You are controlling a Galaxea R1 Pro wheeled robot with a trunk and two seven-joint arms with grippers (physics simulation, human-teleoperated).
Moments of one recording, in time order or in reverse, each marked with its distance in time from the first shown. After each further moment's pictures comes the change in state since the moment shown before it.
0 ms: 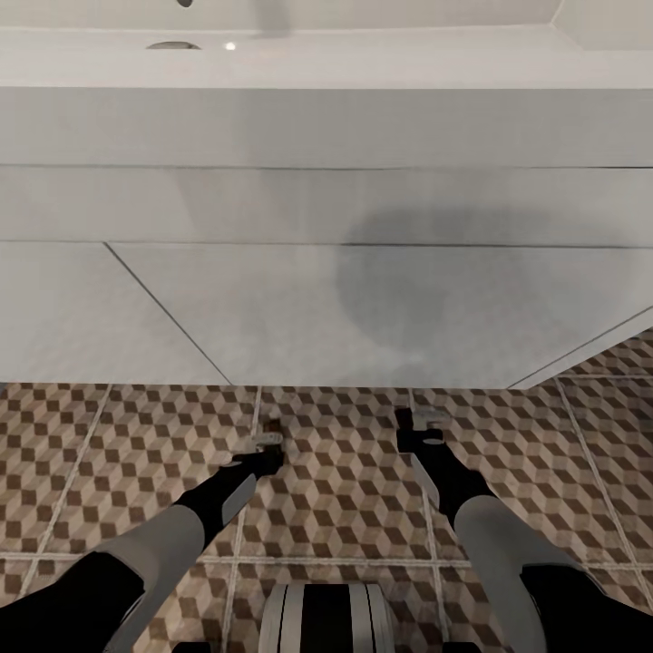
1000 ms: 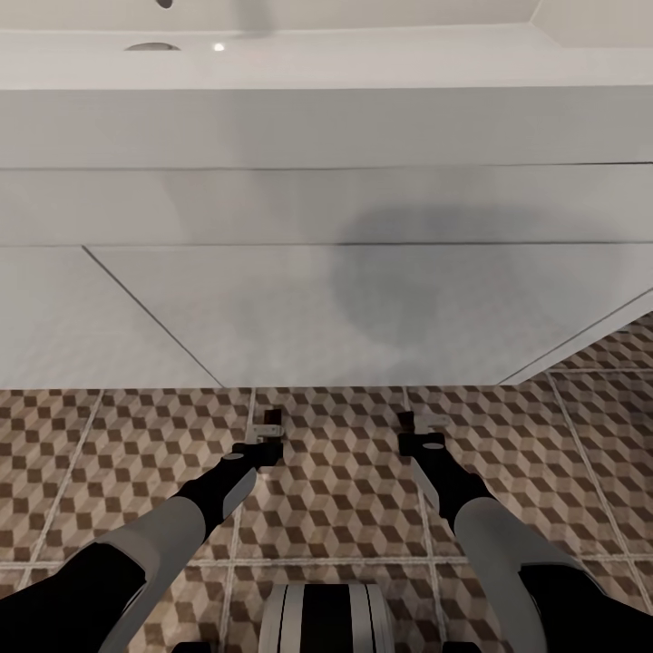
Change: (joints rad) left arm -0.027 0.001 -0.001 0.003 -0.092 -0.017 0.000; right arm 0.000 0.000 -0.001 0.034 0.004 -0.030 -0.031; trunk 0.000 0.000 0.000
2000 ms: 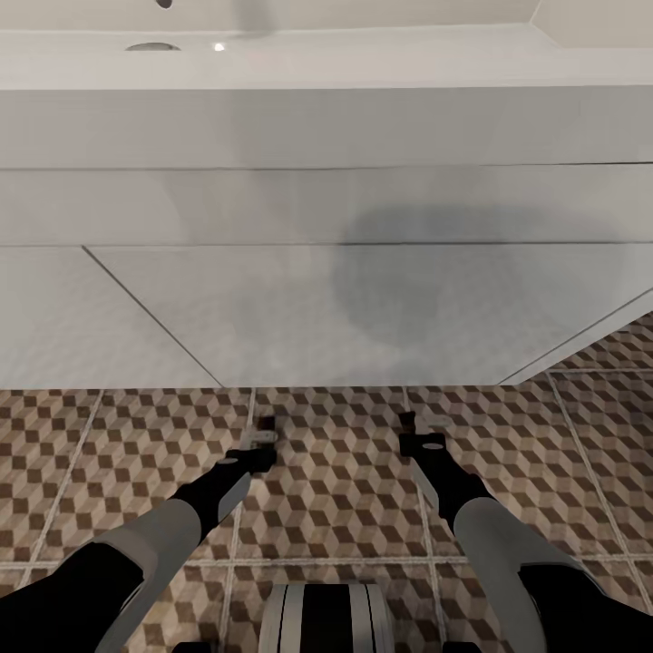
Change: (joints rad) left arm 0.000 0.011 0.006 0.042 0.005 0.001 -0.001; right arm 0.000 0.002 0.002 0.002 0.003 0.000 -0.022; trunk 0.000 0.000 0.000
